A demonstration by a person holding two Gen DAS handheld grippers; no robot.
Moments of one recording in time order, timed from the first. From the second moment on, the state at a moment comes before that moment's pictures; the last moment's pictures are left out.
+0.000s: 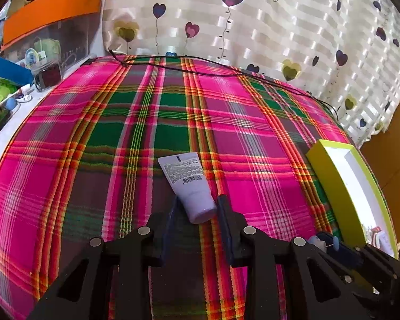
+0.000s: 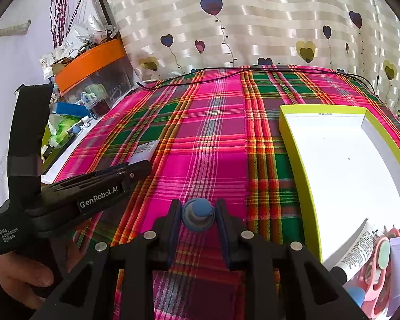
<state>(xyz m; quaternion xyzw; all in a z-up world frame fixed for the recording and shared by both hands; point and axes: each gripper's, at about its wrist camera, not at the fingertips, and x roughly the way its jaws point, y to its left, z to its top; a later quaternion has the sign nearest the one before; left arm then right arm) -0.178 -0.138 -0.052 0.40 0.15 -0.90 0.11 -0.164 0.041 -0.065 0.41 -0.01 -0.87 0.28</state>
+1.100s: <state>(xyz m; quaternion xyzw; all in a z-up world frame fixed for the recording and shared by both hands) -0.134 -0.128 -0.034 0.38 0.13 -0.91 0.07 -0.131 0.061 -0.048 0.39 -0.01 -0.88 0.28</state>
